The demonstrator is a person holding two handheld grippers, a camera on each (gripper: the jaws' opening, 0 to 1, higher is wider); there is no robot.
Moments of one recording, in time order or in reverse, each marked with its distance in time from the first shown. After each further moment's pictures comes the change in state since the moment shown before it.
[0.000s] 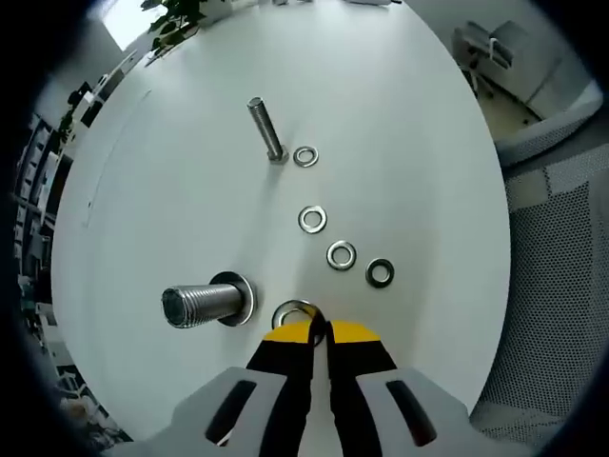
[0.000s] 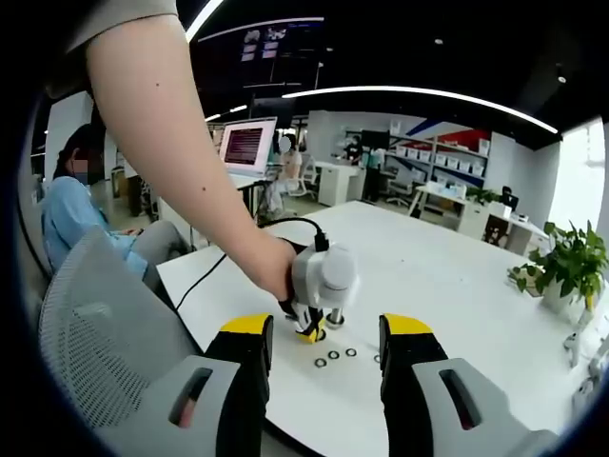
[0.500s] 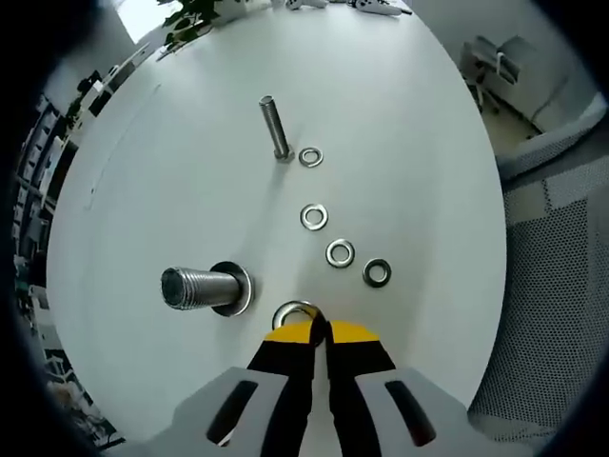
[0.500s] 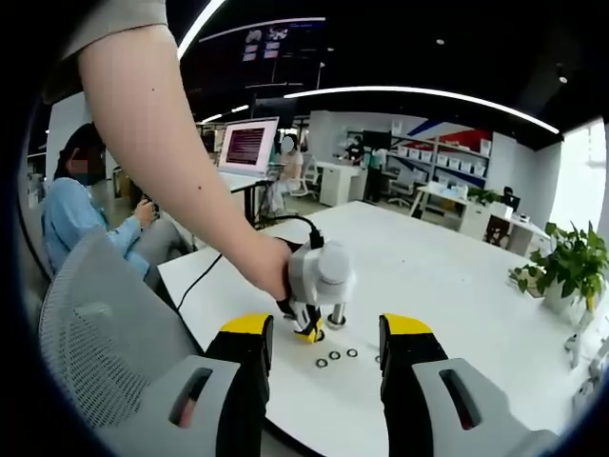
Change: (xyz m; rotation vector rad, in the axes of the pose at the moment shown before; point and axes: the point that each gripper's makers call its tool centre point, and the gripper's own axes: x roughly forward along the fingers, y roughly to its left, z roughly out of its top) left arm -0.001 0.000 -0.004 -0.104 -0.038 -0.023; right arm 0.000 0.001 0.000 0.000 0.001 0.005
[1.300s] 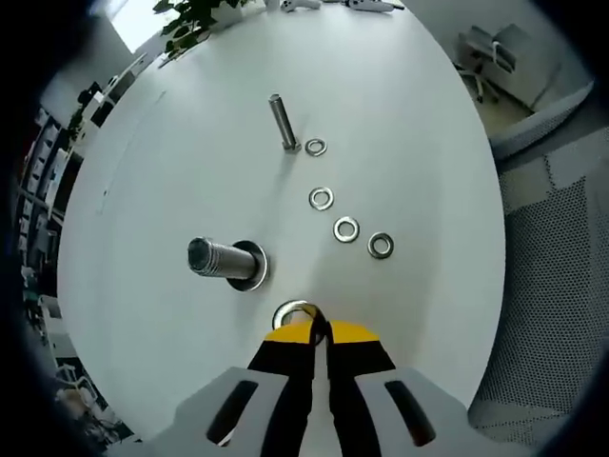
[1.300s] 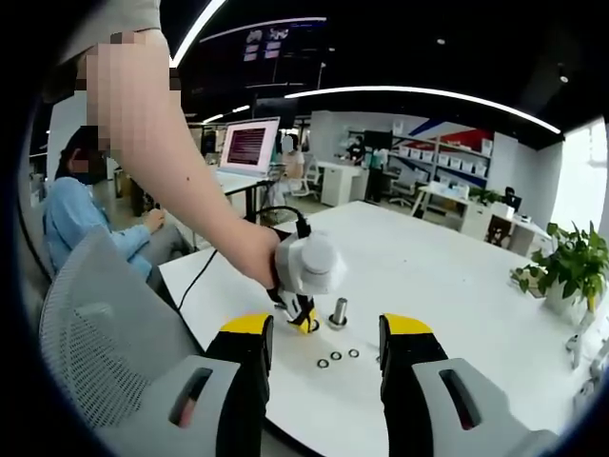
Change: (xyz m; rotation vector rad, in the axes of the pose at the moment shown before) left arm -0.020 0.009 -0.012 0.065 0.000 0.052; right arm 0.001 0.001 0.000 -0.002 0.001 0.007
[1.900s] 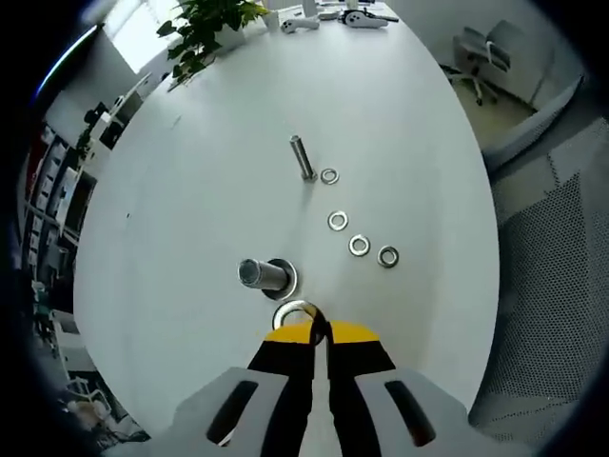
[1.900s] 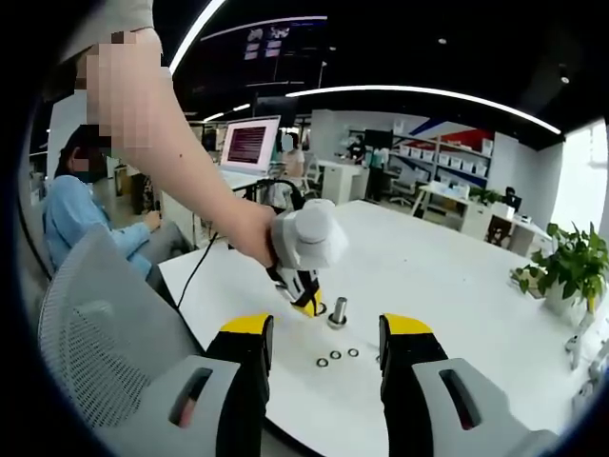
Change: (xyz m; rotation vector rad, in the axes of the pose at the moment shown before) left arm -0.033 0.017 0.016 0.063 -0.064 0.053; right arm 0.001 0.000 -0.001 -0.005 0.005 0.001
